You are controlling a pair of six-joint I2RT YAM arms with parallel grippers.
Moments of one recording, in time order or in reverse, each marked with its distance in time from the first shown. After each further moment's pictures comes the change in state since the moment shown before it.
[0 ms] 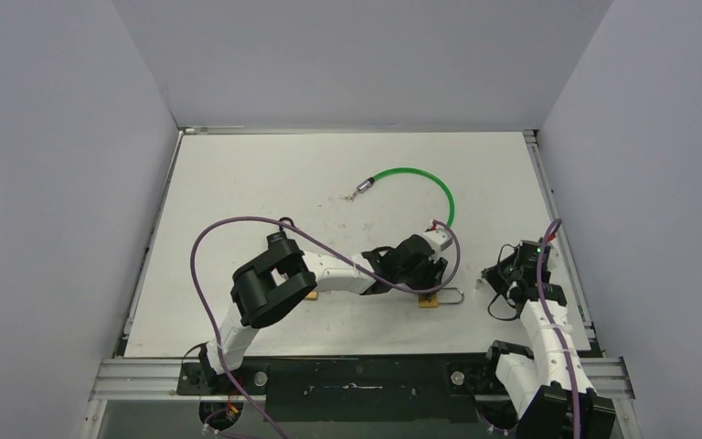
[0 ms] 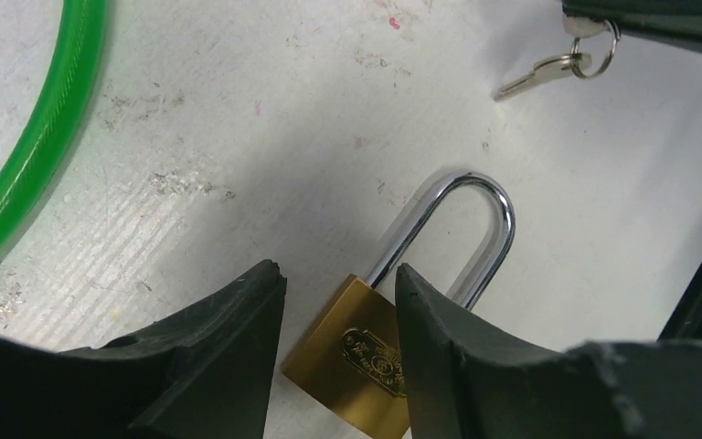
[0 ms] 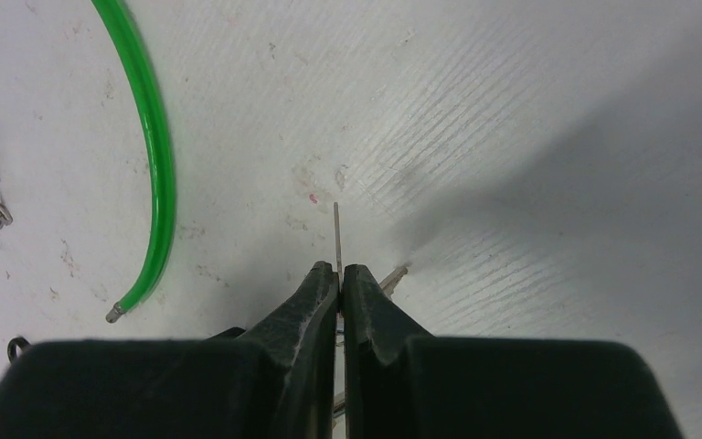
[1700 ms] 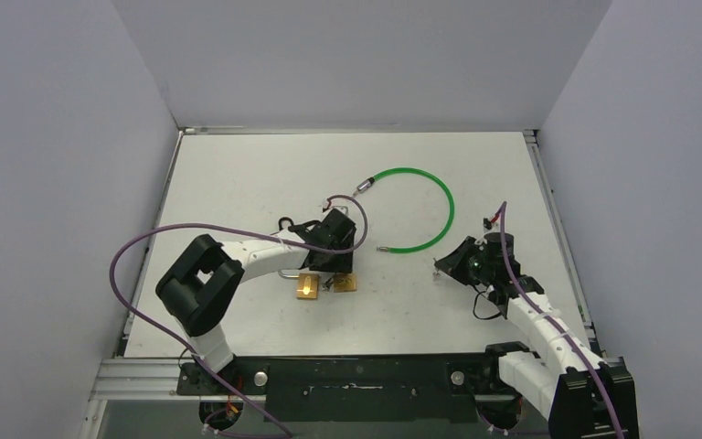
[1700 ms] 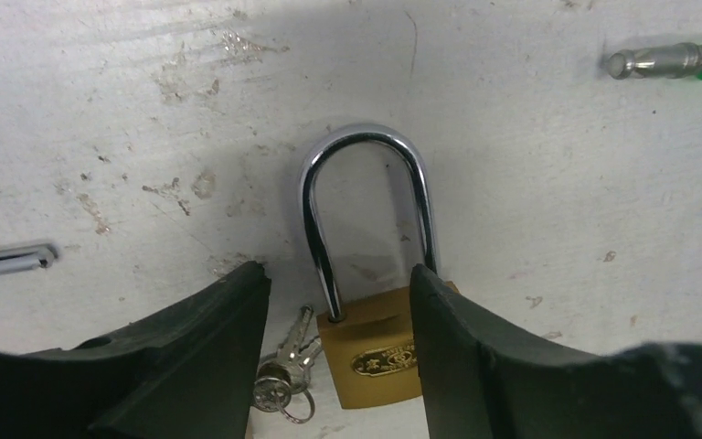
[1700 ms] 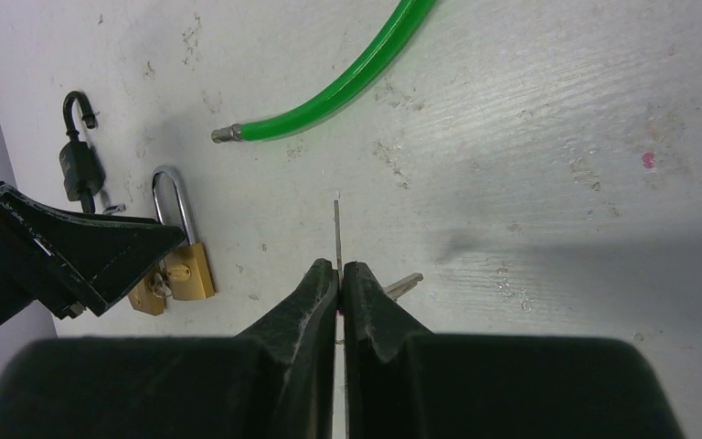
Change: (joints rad) left arm 0.339 -0.375 -0.313 -0.496 -0.189 -0.196; right arm 0.331 0.093 -0.032 0.282 -0.214 -0.061
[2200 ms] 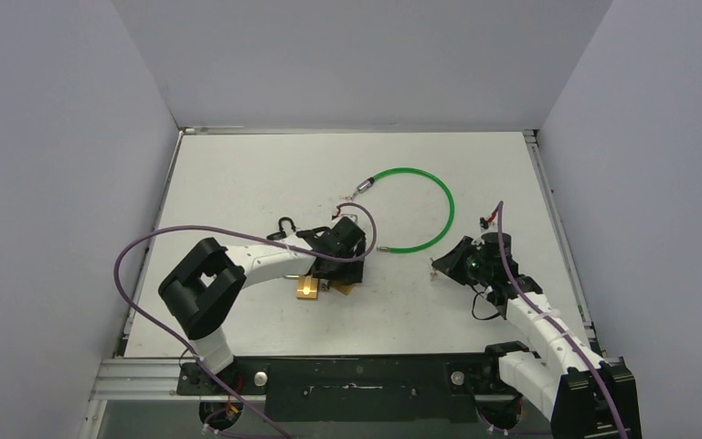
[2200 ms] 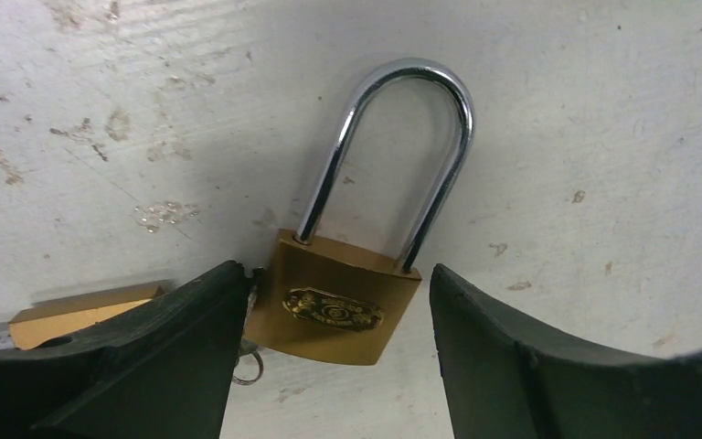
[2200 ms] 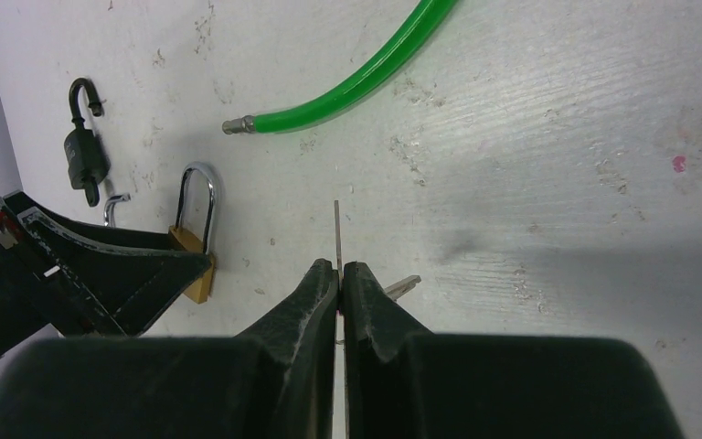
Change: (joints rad) left arm -0.070 -0.010 0.008 -0.043 0.012 -0.037; right arm 0.038 0.004 0.000 0.017 0.000 0.000
